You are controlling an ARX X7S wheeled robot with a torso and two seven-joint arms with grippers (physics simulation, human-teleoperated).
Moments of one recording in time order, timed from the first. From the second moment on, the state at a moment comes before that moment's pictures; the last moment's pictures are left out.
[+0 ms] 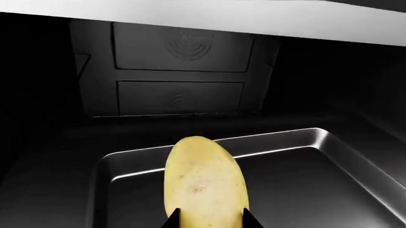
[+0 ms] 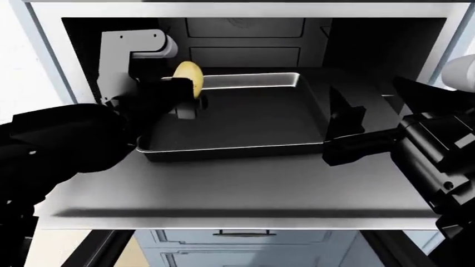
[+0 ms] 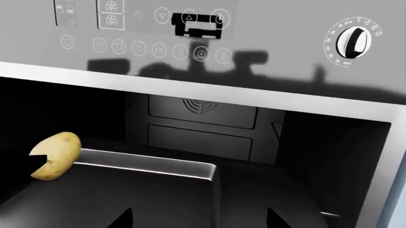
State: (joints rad) left arm -1.13 -0.54 0.53 0.07 -1.40 -0.86 -0.64; right arm 0.97 0.85 -0.15 -0.75 1.84 0.99 1.10
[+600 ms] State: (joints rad) left arm -1.17 -0.49 0.59 -0.12 -1.32 -0.85 -0.54; right arm 0.95 0.85 -0.15 -0.75 1.81 0.98 1.08
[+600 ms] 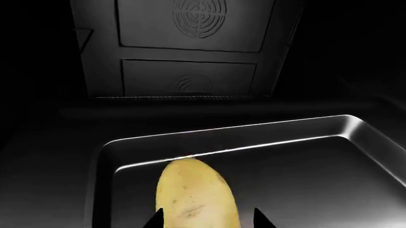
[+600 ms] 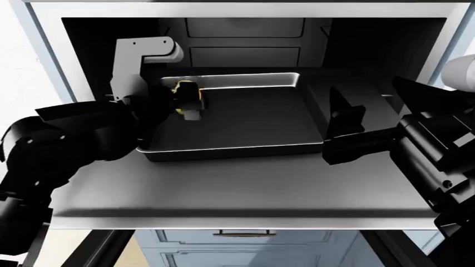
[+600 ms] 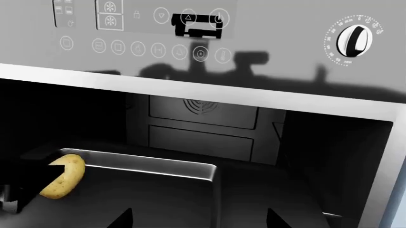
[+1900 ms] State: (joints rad) left arm -1.09 -0.63 0.50 0.34 -1.51 -0.88 -0.75; right arm 0.95 0.88 -0.14 -0.79 1.84 0.94 1.10
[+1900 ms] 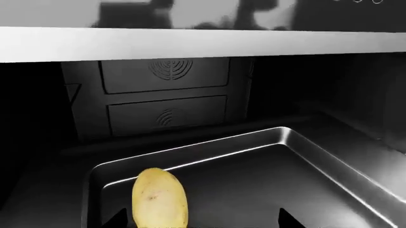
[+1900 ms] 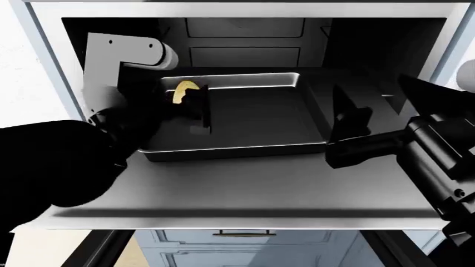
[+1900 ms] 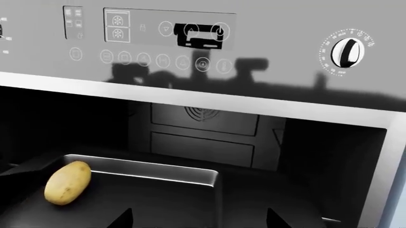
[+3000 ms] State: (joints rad) left arm -0.85 -0.94 0.22 0.82 -1.68 -0.73 -0.73; right arm 0.76 0.99 0.05 -0.95 1.86 0.85 1.01
